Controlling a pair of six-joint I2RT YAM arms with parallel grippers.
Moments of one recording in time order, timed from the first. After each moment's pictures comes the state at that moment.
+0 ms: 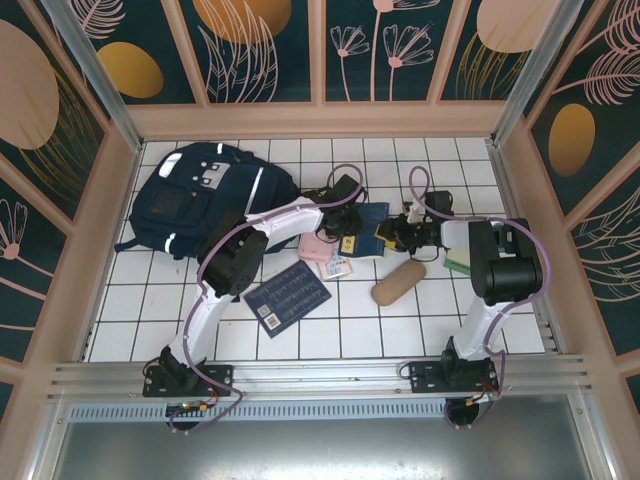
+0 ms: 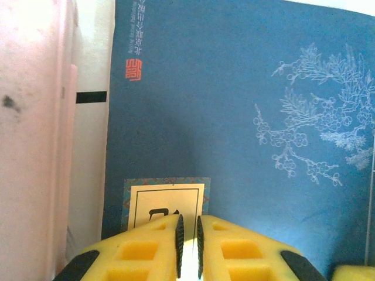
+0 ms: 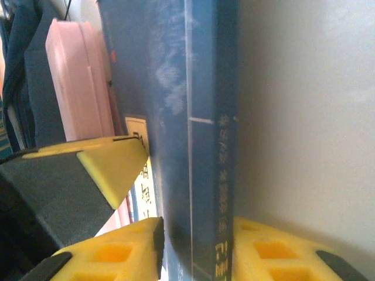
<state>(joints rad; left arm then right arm) -0.77 2.31 1.79 -0.52 0.09 -0.82 0.10 1.82 0.85 -0.03 -0.81 0.63</state>
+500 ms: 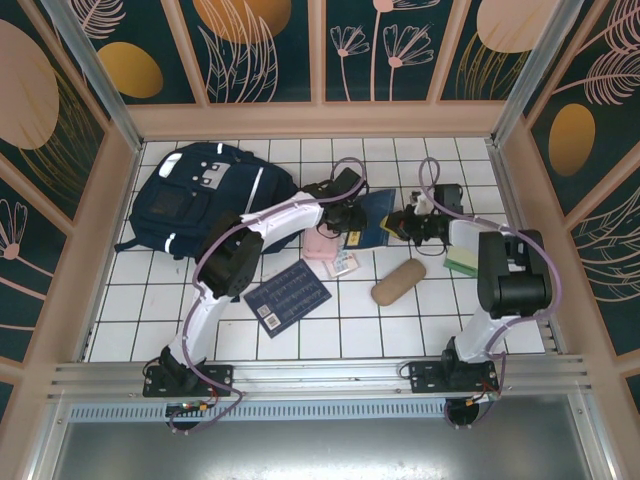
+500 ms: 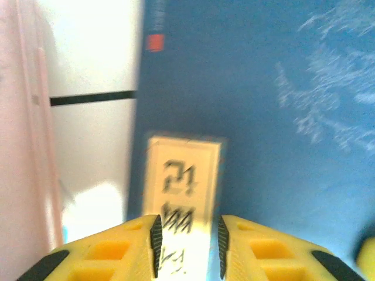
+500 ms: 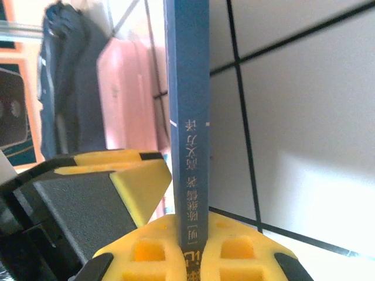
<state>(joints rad) -0.76 2.27 1.85 -0.60 0.10 -0.77 0.06 1.69 0.86 -0.07 -0.81 0.63</state>
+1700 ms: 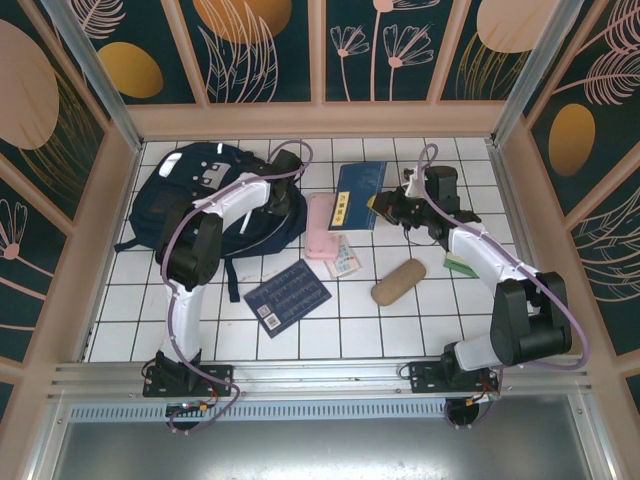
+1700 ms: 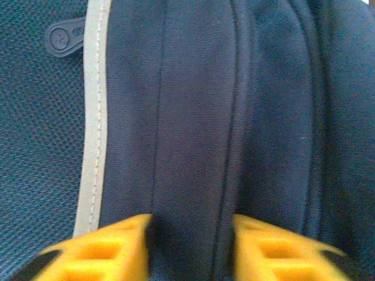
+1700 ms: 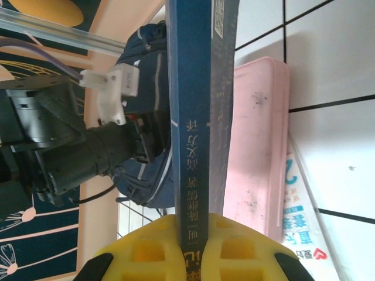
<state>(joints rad) -0.47 2.15 1.67 -0.75 -0.37 -0.32 0.24 1.42 0.91 -0.07 -0.68 0.80</state>
